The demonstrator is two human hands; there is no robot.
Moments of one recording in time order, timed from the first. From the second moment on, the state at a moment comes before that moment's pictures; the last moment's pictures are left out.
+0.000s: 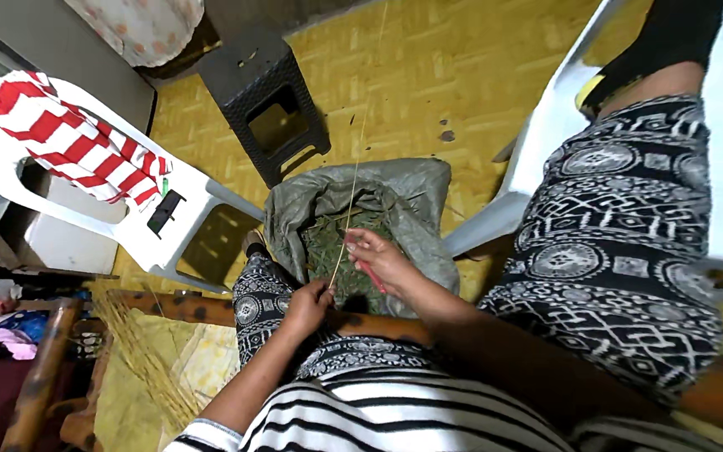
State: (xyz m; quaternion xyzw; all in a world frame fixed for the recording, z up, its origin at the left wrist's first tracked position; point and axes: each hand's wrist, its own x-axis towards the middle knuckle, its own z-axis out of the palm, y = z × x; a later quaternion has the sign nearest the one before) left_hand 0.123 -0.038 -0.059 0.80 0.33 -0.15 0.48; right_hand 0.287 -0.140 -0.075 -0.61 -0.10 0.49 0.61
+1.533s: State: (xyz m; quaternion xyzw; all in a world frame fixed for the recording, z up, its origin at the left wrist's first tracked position) left_hand 0.146 -0.027 -0.028 0.79 0.34 0.06 0.50; right_hand 0.267 -0.125 -0.026 -0.72 -0.28 0.41 0.49
